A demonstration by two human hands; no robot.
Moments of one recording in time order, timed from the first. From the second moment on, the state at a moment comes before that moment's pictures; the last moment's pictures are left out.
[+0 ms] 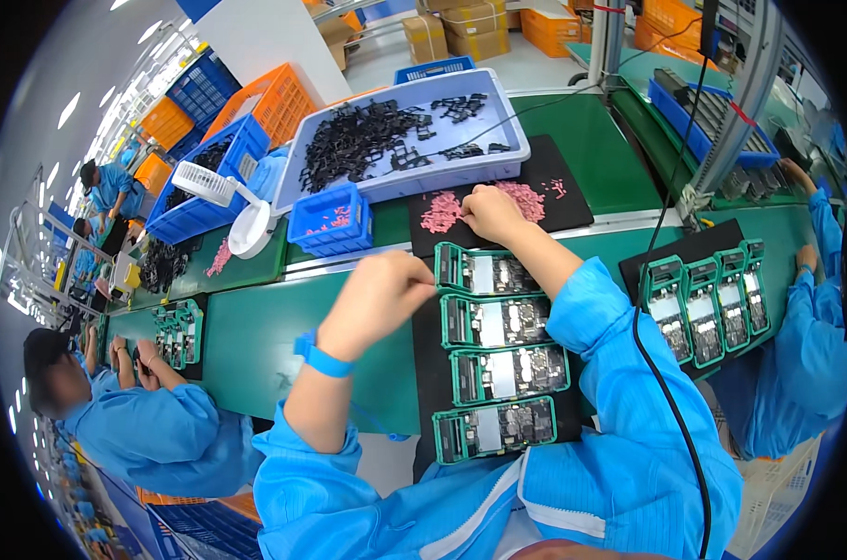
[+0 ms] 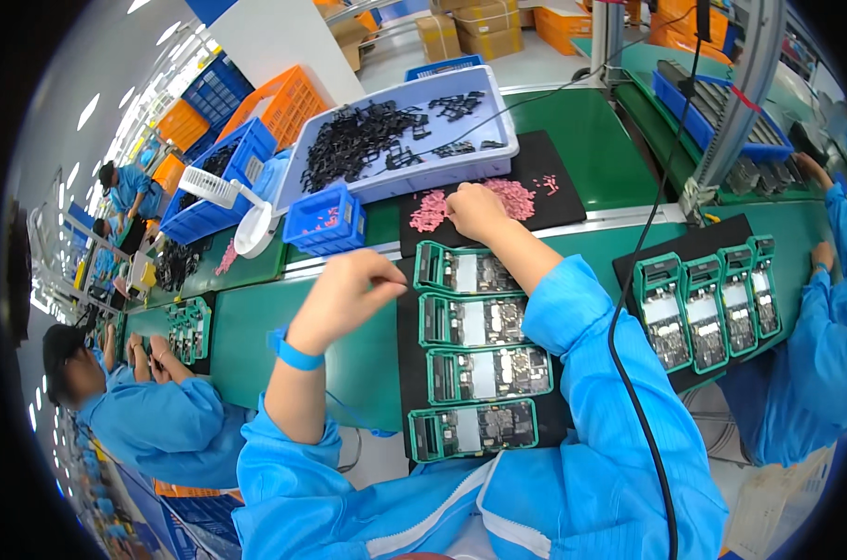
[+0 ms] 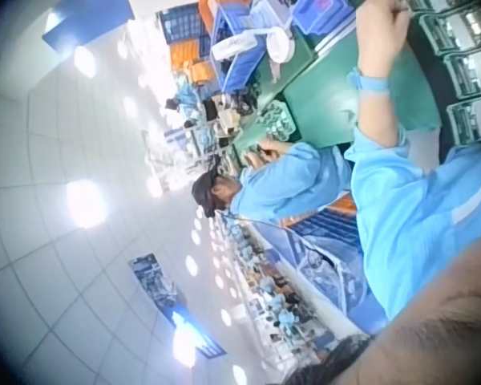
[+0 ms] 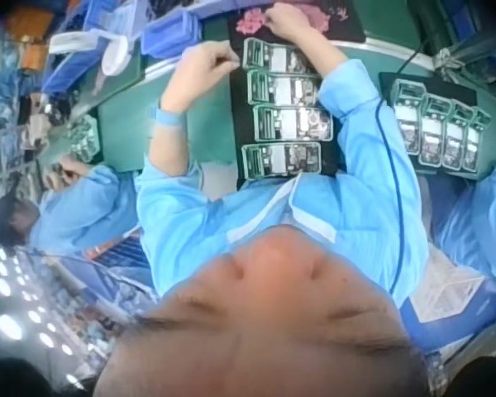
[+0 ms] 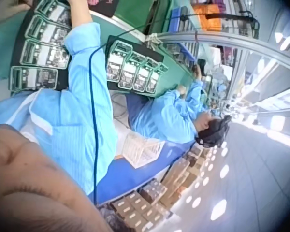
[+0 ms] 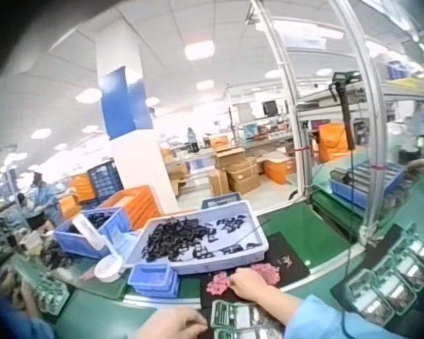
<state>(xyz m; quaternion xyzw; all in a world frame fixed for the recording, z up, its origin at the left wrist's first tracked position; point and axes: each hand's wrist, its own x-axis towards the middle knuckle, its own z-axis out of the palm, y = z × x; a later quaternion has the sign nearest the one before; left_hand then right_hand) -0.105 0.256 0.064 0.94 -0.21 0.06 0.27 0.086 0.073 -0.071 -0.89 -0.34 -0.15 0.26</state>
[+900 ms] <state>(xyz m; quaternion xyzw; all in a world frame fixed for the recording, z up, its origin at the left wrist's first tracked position) 0.051 0.265 -0.070 0.97 -0.16 0.08 0.19 0.037 0.005 -0.069 -0.96 -0.22 -0.11 0.10</state>
